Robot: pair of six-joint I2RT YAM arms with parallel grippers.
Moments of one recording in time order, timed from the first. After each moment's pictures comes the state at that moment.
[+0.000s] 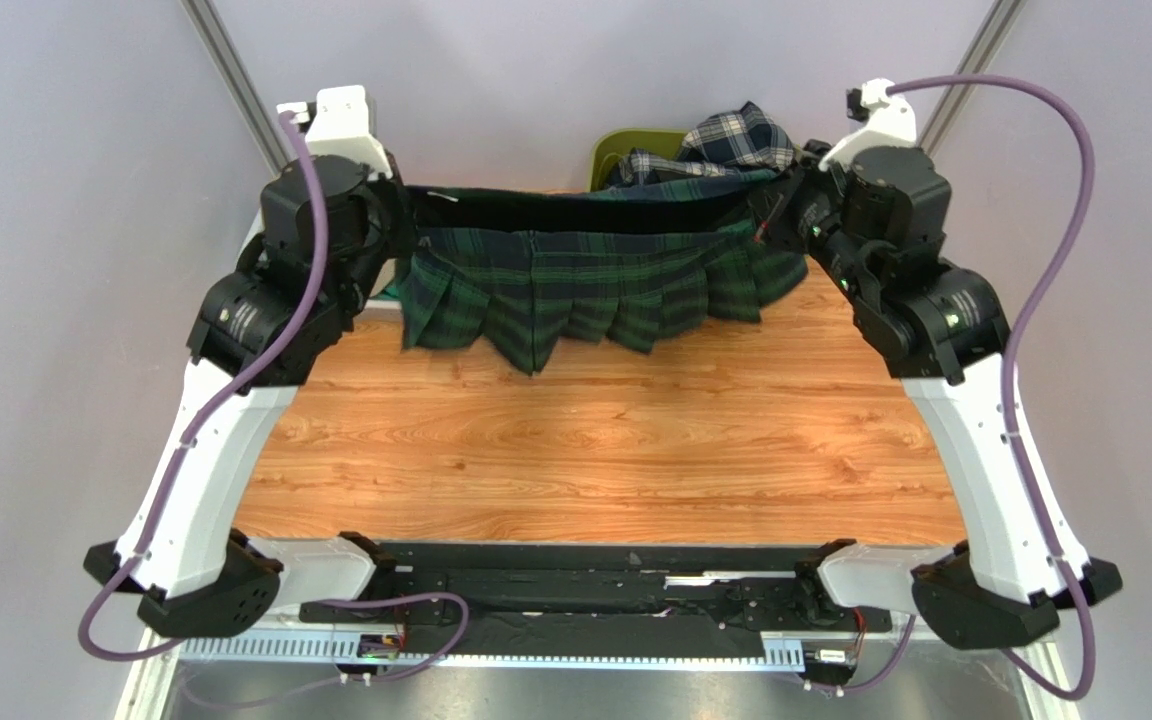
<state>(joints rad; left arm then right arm) -0.56 1.26 1.89 -0.86 -0.50 -0.26 0.45 1.26 1.83 -0.77 0.22 0.45</state>
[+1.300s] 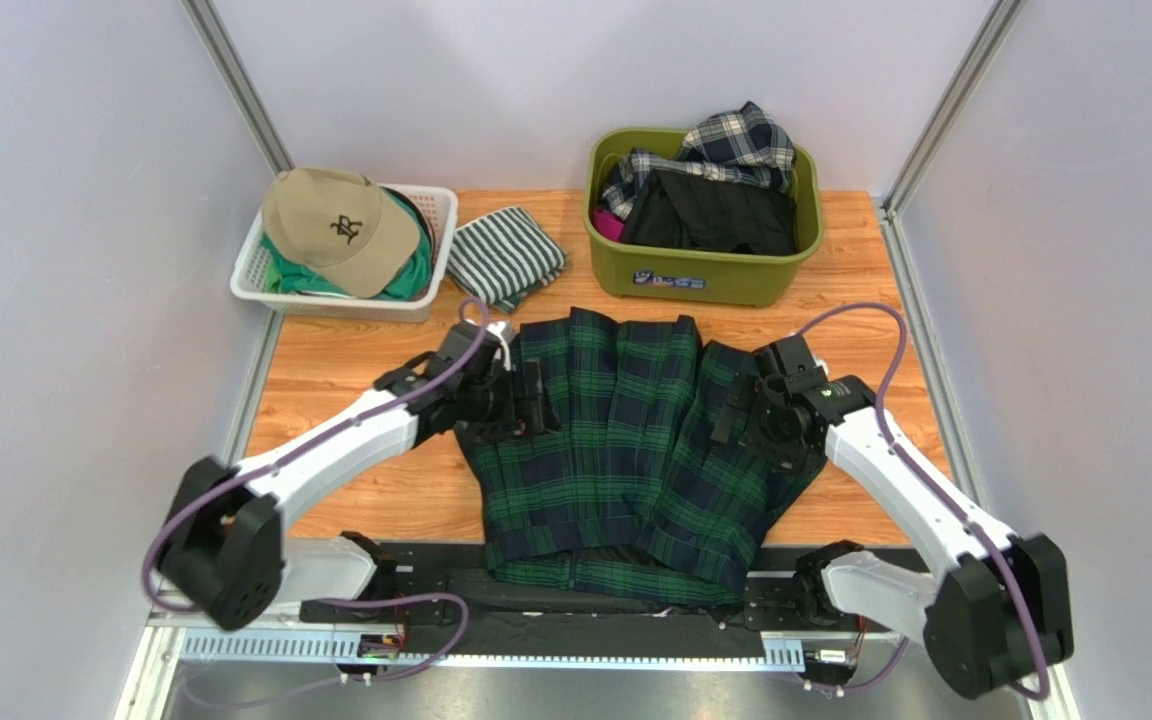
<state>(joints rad) -0.59 1.20 0.78 -0.46 0.19 -0.68 0.38 1.06 0.79 -0.87 0.08 0.71</state>
